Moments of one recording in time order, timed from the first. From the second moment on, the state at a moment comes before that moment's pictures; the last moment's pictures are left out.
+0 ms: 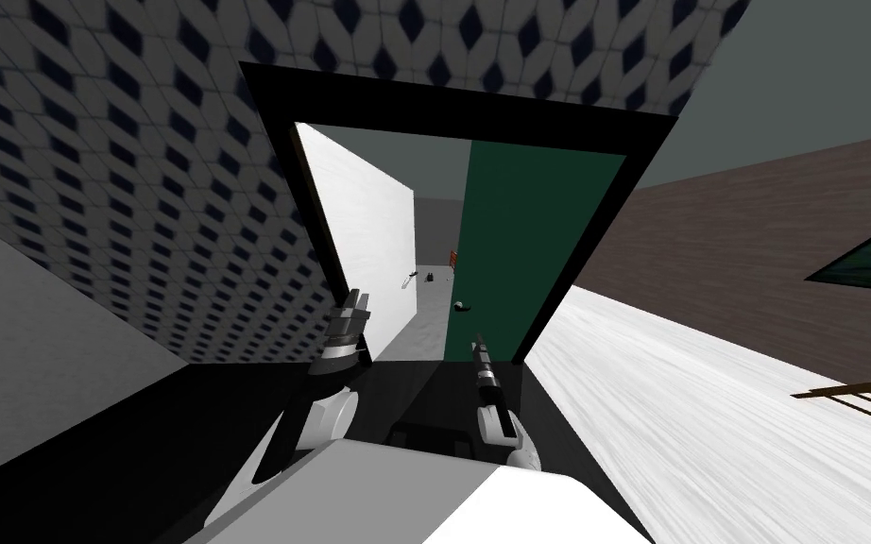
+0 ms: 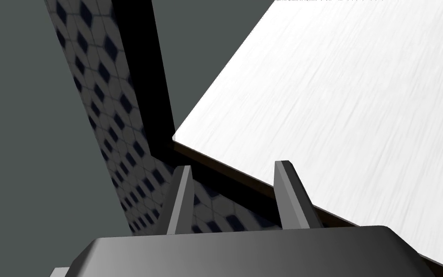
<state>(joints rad) 0.02 -0.03 0.06 -1.01 -0.05 -0.71 0.03</state>
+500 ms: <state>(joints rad) -0.03 -0.01 0.06 -0.89 -0.05 -0.74 0.04</state>
